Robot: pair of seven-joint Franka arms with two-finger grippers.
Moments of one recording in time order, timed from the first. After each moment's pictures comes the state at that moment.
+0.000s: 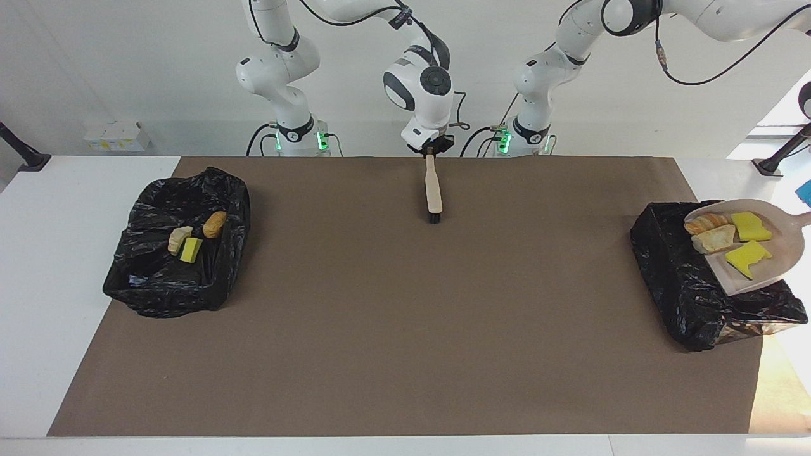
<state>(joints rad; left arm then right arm) 0.44 0.34 0.04 -1.42 0.50 2.00 1.91 0.66 0.05 0.34 -2.26 0.31 2.14 0.80</state>
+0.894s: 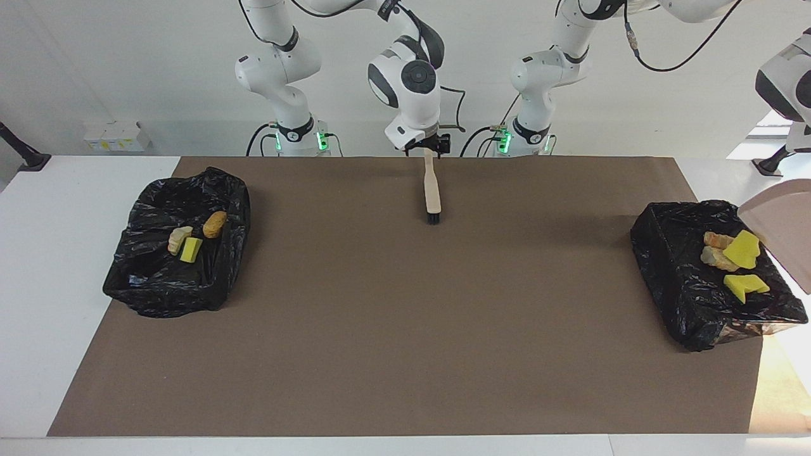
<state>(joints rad) 0.22 0.17 0.04 -1.53 1.06 1.86 1.47 0.44 -0.06 0.33 -2.14 0.33 1.87 0.82</state>
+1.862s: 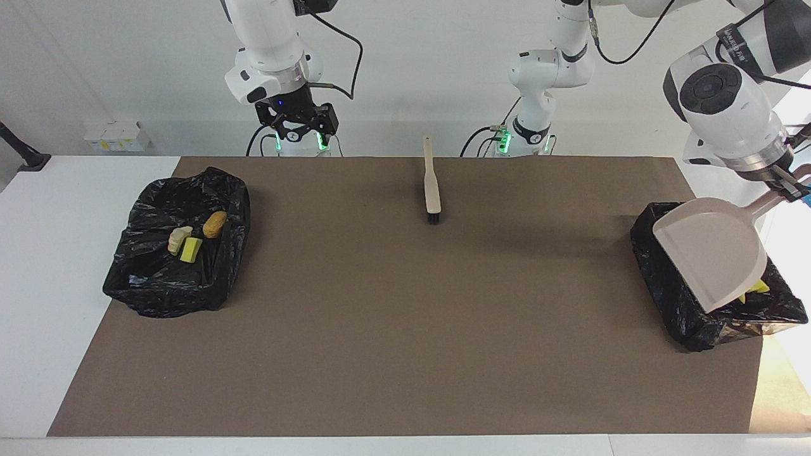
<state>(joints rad) -0.06 0.12 0.03 -1.61 0.86 1.72 1.32 -0.05 -0.10 0.31 -1.66 0.07 1.42 0.46</state>
